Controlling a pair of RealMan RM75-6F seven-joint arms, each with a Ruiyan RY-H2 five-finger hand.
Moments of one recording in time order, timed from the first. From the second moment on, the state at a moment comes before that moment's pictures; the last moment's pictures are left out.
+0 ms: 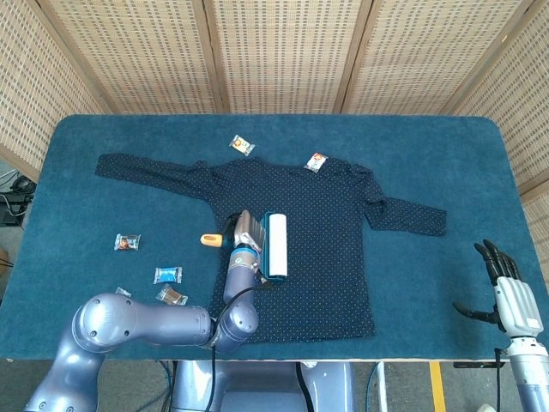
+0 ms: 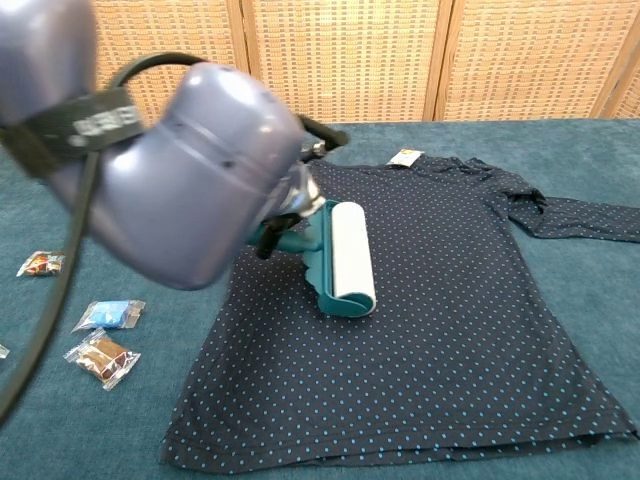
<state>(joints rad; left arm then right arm) -1.53 -1.89 -0.35 -1.22 -0.28 1.13 1.94 0.11 -1.20 0.09 -1.43 -1.44 1.36 0.38</state>
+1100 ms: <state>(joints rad) -1.34 -1.69 -0.27 -1.42 -0.16 1.13 1.79 0.10 -1.20 0.09 -1.46 -1.45 1.40 0.31</state>
